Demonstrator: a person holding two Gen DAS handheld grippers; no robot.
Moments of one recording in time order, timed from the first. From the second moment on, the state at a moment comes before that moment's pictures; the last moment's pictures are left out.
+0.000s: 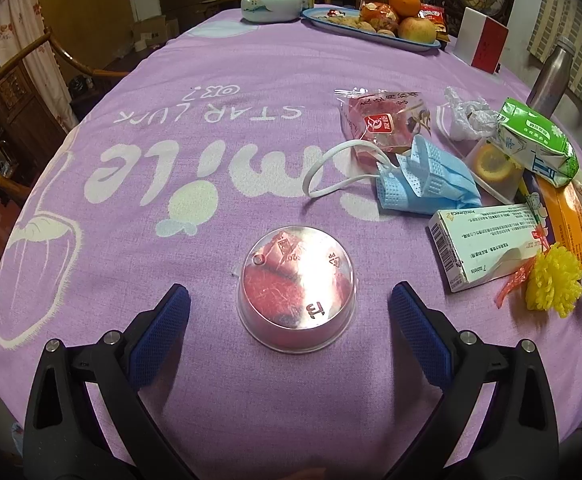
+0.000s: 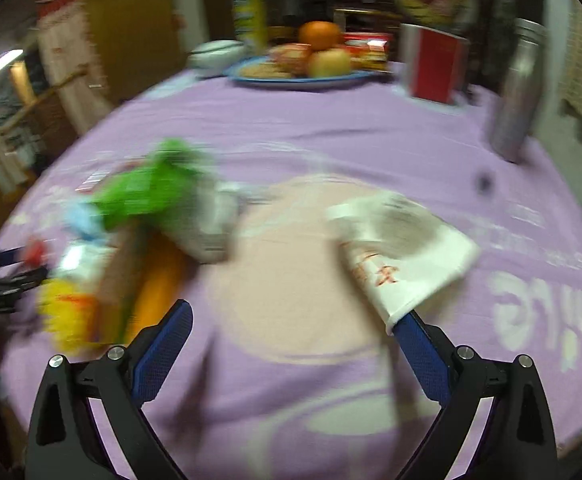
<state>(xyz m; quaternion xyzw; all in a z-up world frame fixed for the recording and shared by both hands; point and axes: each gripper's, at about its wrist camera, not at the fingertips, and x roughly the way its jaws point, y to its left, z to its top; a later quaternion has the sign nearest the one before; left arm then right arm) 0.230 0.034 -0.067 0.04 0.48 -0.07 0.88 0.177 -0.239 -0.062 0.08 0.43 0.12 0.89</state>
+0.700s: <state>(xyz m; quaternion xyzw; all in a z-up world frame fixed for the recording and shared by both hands) 0.230 0.035 -0.067 0.04 0.47 -0.07 0.88 0.212 -0.259 -0.066 0.02 0.43 -0.02 0.90</state>
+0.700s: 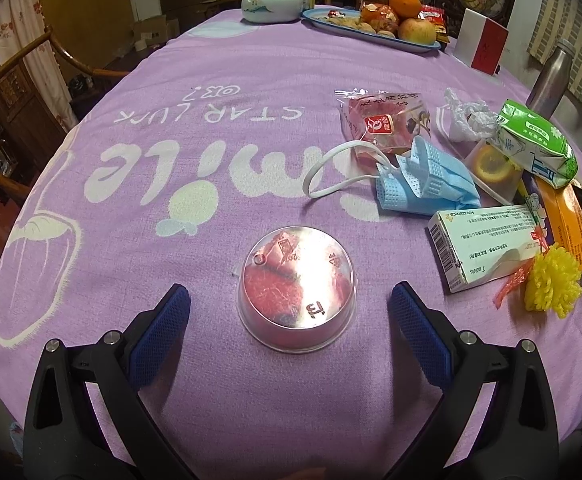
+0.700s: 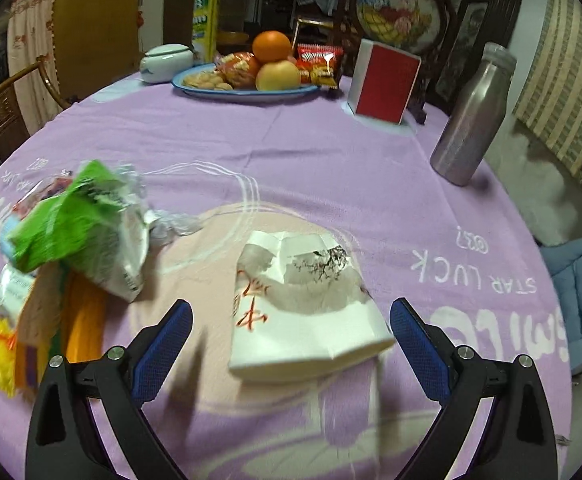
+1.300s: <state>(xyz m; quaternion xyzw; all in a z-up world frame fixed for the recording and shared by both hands) 0.231 0.040 -0.065 0.02 0.47 -0.07 0.88 0.222 -0.280 -0.086 0.15 0.46 0.03 0.87</state>
